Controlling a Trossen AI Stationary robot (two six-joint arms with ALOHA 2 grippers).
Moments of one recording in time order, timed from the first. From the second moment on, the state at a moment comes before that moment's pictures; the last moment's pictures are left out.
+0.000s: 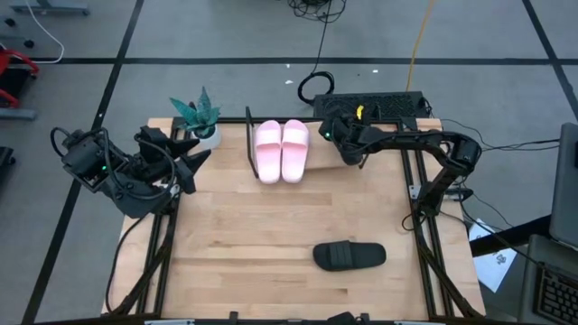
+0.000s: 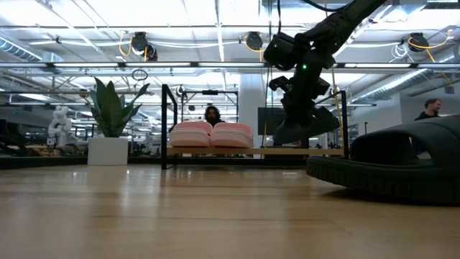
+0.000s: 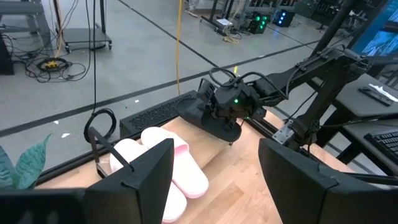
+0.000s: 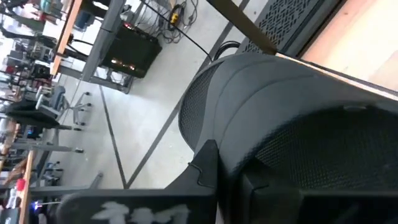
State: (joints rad) left arm -0.63 1.29 1.92 -1.57 -1.13 -1.20; right arm -0.45 1.66 1.04 -0.32 0.81 1.83
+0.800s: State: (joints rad) left arm -0.63 1.29 1.92 -1.57 -1.13 -1.21; right arm -0.46 1.70 1.04 -0.34 0.76 1.88
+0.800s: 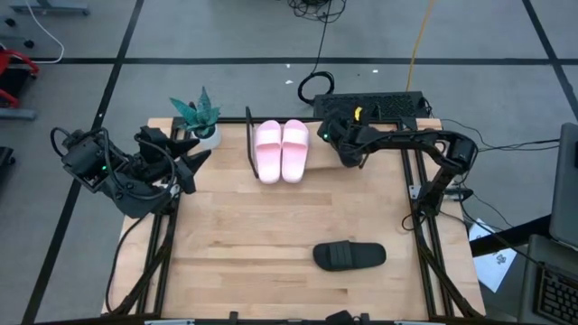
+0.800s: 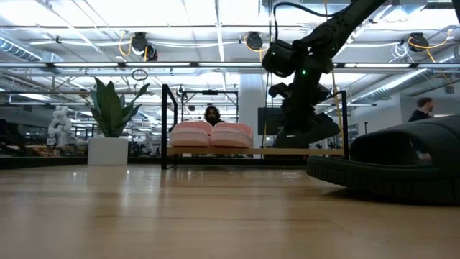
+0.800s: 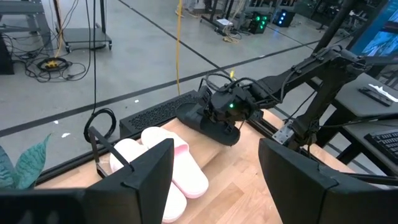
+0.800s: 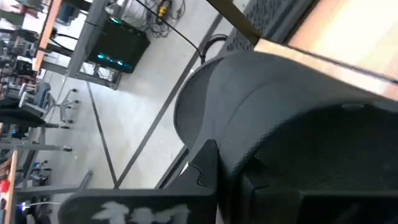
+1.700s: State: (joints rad) left arm -0.63 1.29 1.92 -1.57 -1.12 -1.21; right arm -0.45 1.72 1.04 -0.34 0.72 1.88
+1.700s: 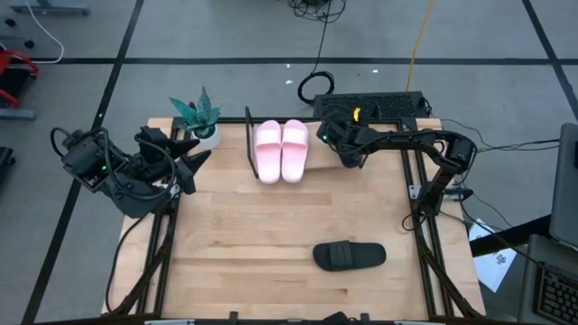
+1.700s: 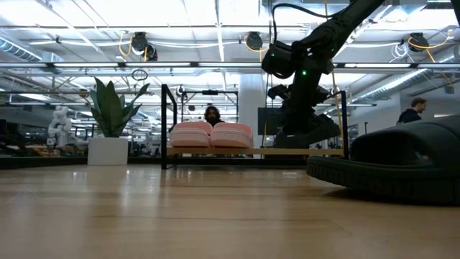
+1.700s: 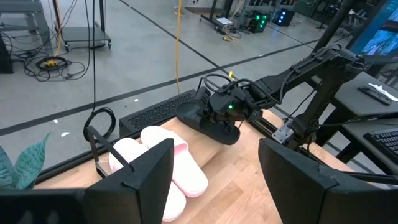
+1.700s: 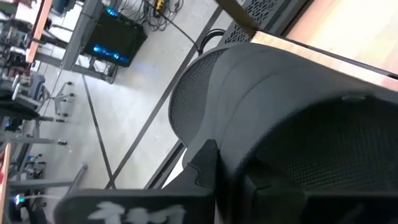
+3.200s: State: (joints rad) left arm -0.63 1.29 1.92 -1.57 -1.12 -1.19; right arm -0.44 1.72 1.04 -0.21 0.70 1.76
